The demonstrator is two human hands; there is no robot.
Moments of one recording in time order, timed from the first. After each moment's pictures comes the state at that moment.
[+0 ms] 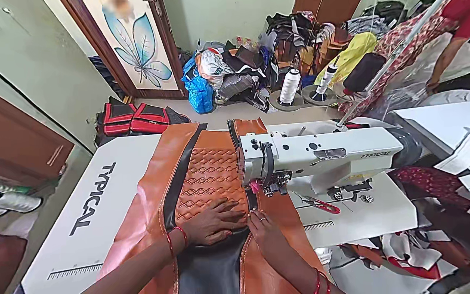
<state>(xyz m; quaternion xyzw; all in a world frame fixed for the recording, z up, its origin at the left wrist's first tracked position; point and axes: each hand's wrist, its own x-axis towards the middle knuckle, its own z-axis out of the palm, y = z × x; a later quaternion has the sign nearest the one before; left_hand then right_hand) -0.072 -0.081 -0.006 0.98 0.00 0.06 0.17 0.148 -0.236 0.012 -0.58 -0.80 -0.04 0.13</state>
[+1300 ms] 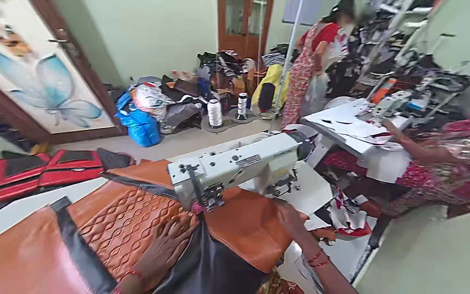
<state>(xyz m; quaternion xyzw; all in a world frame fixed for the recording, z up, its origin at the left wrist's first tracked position) -0.046 -0.085 -0.009 0.97 0.20 0.09 0.06 0.355 -0.307 -0.006 -0.79 -0.55 -0.01 0.27</state>
